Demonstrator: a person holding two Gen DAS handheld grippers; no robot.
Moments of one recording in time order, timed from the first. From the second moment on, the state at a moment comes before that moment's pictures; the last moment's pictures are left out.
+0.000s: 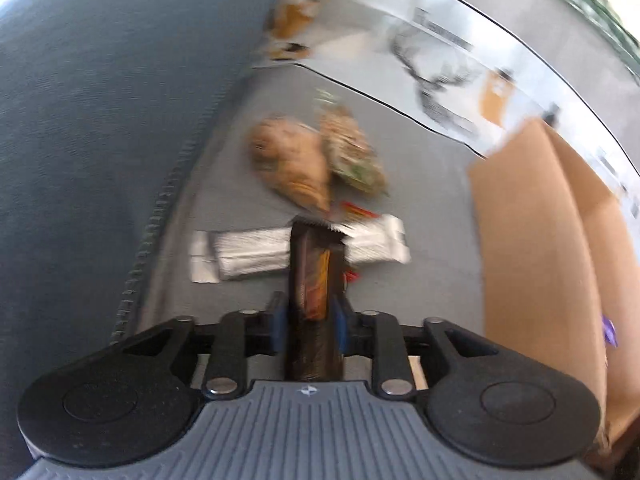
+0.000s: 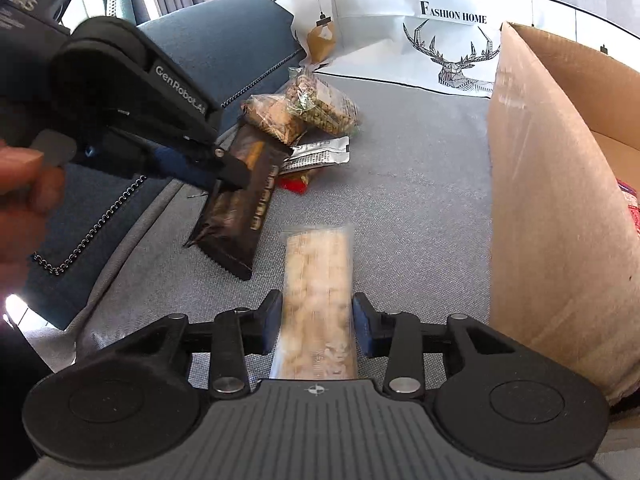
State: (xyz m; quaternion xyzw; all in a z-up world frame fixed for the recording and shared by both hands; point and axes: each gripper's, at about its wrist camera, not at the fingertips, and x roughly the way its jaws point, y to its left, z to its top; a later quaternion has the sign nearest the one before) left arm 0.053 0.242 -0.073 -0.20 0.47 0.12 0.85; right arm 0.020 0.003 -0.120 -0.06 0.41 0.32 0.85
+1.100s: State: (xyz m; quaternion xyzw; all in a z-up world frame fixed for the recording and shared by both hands) left arm 0.080 0.231 -0.105 -0.09 0.54 0.13 0.82; right arm 0.027 0.012 -0.130 -0.07 0.41 0.32 0.85
